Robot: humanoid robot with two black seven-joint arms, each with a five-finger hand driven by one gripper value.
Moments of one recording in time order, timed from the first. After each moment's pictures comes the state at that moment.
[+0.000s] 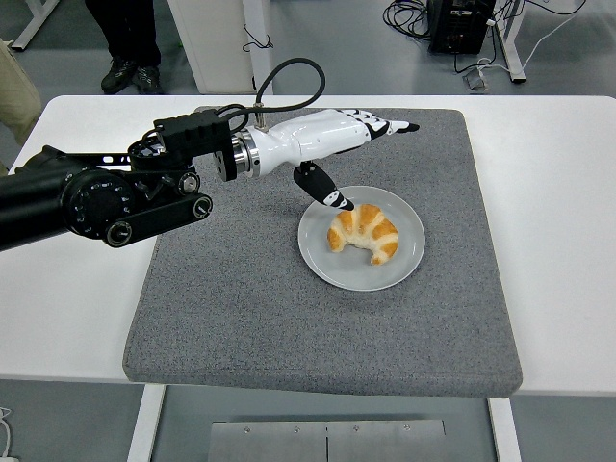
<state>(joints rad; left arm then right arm) -1.36 0.28 0.12 -1.05 1.11 0.22 -0.39 -0.12 0.00 0.02 0.14 -0.10 0.02 0.41</state>
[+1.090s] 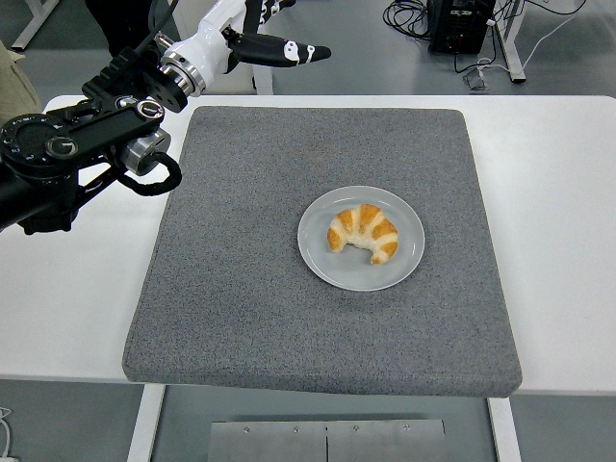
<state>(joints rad) -1.28 0.33 -0.17 -0.94 0.36 0.14 -0.37 -0.12 0.00 0.02 0.14 -0.10 0.02 0.41</state>
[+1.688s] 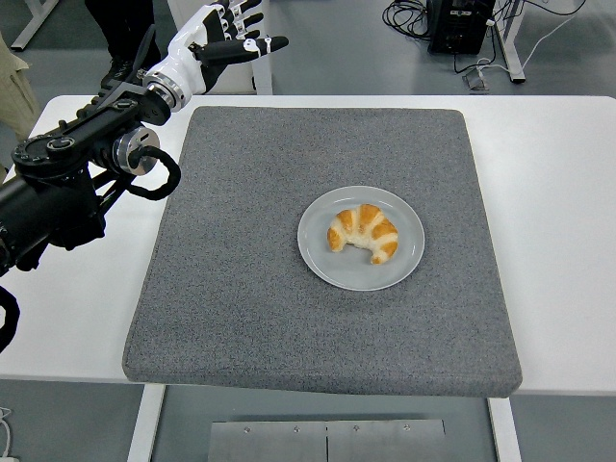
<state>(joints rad) -1.16 0.18 -0.38 -0.58 0.17 -0.10 -0.29 -0.12 0.00 0.02 0.14 -0.10 0.02 0.41</state>
